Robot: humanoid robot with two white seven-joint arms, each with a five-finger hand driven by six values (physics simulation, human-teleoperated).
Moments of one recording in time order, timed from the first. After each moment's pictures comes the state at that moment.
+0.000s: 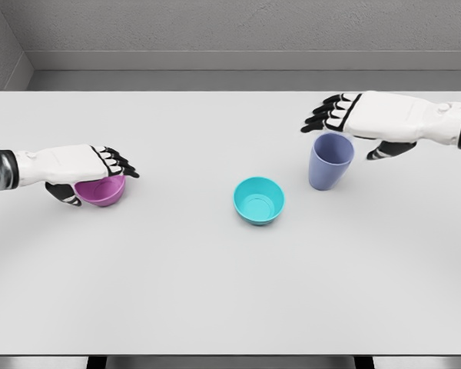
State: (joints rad) left arm -0.75 0.92 -0.91 -1.36 -0.42 -0.61 -0.41; right arm -0.72 -0.89 0.58 -1.59 0.29 -0.61 0.61
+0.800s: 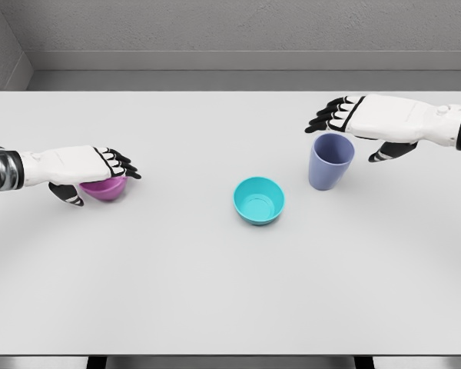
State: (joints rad) left arm -0.75 0.90 -0.91 -1.34 -0.46 -0.61 -0.41; right arm -0.71 -0.87 0.58 -1.54 0.29 -0.61 0.61
